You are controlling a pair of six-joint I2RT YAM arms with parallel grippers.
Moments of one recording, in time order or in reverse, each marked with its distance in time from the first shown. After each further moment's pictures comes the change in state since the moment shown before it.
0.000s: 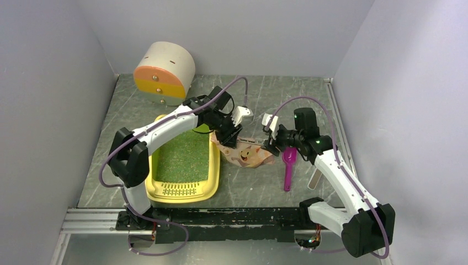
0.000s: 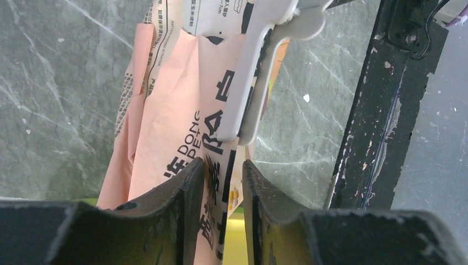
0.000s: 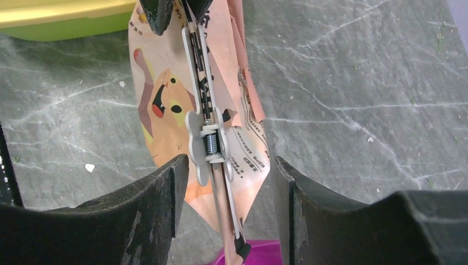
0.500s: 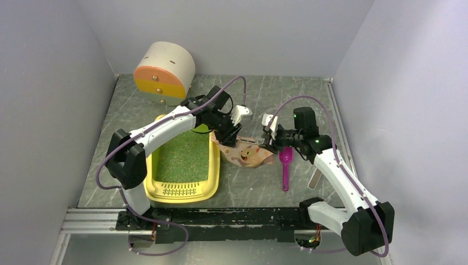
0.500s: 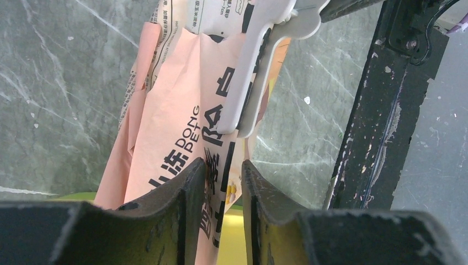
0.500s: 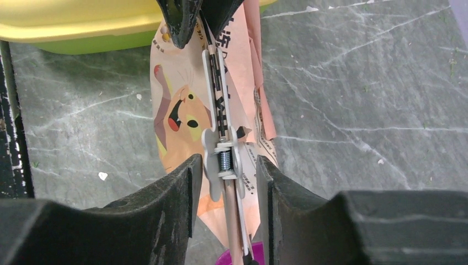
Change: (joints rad) left arm 0.000 -0.037 -0.018 0.014 -0.021 -0.022; right arm 0.002 0.012 0.000 0.018 -0.088 0.002
